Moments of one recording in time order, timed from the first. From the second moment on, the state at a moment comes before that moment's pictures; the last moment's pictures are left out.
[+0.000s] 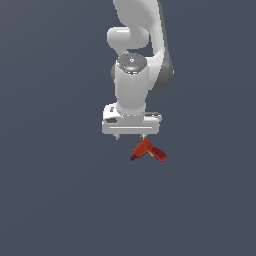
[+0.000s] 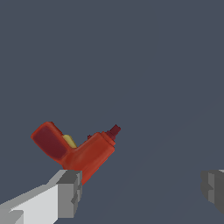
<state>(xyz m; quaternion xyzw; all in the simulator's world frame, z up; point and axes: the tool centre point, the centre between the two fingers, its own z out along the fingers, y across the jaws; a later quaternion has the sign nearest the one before) 0.013 0.009 0.185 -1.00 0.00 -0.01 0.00</state>
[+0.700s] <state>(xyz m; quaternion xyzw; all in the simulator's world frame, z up) 0.009 0.008 0.176 -1.00 0.01 0.00 0.01</state>
